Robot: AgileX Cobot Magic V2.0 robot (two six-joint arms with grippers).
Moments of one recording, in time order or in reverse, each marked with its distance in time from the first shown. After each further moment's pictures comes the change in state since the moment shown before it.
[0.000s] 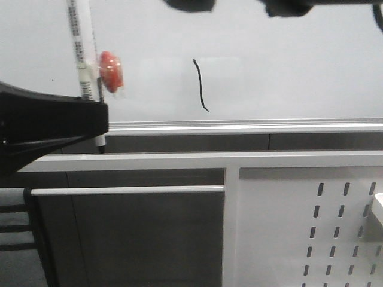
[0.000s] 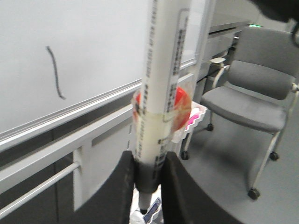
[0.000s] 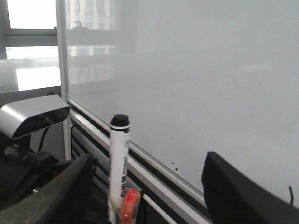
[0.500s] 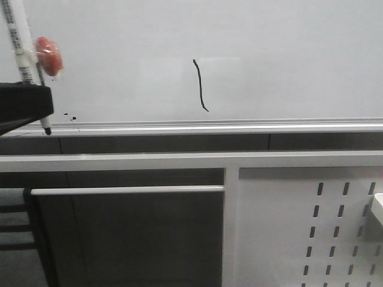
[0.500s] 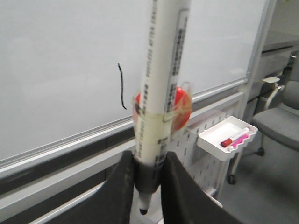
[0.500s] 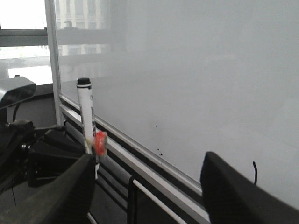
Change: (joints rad) left arm 0.042 -0.127 0.103 -0.197 0.007 0.097; right arm 0.000 -0.219 0.084 0.128 0.127 -0.137
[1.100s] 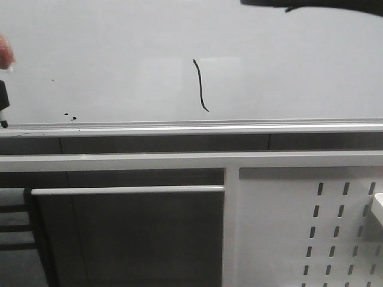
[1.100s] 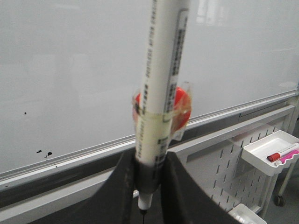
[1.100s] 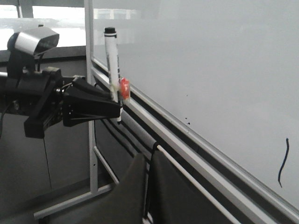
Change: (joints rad) left arm 0.000 -0.091 0.076 -0.167 0.004 0.092; right arm 0.000 -0.100 0.002 0.016 0.271 -0.091
